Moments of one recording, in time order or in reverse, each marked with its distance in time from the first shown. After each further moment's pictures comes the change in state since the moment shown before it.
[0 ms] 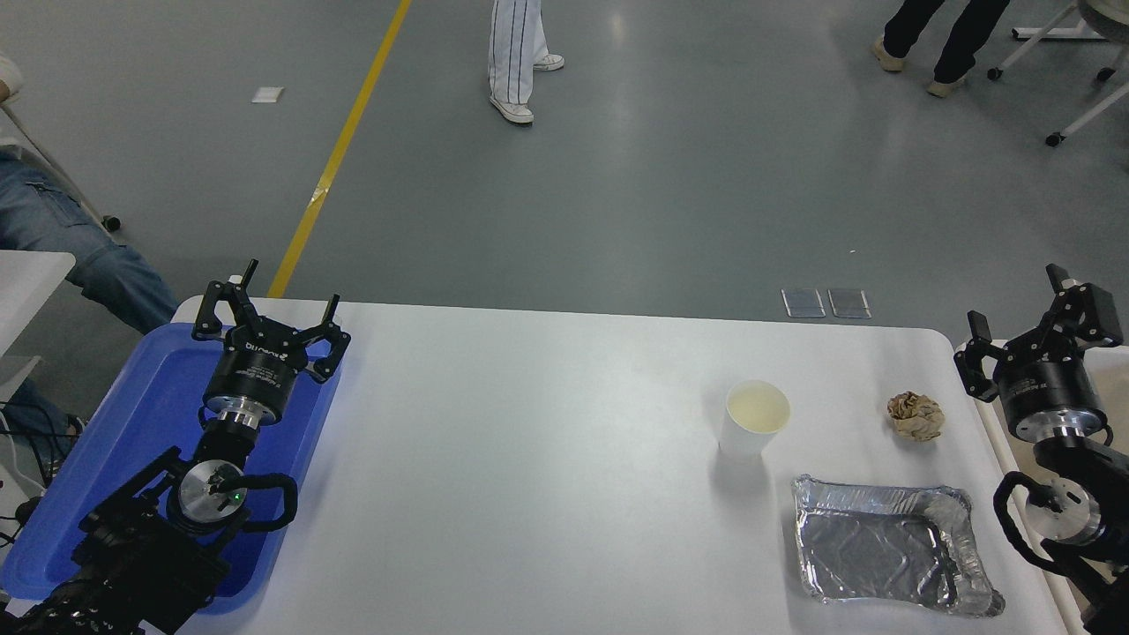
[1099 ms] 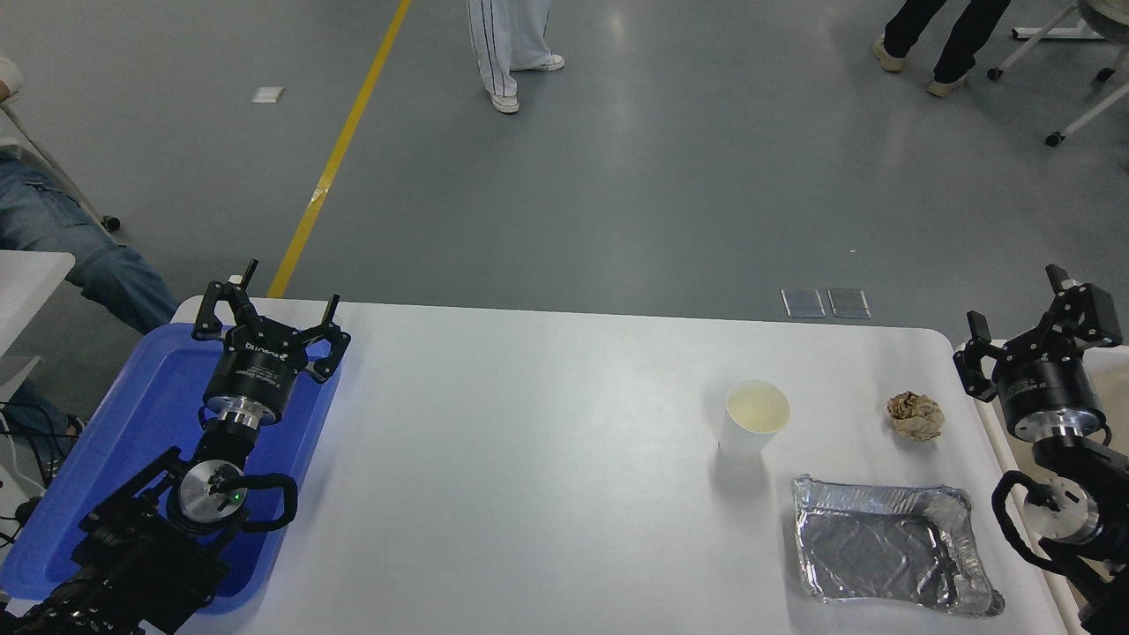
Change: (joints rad) left arm 0.000 0.000 0.000 0.000 0.000 0.000 0.000; right arm 0.012 0.019 0.001 0.010 0.007 -0.001 0.000
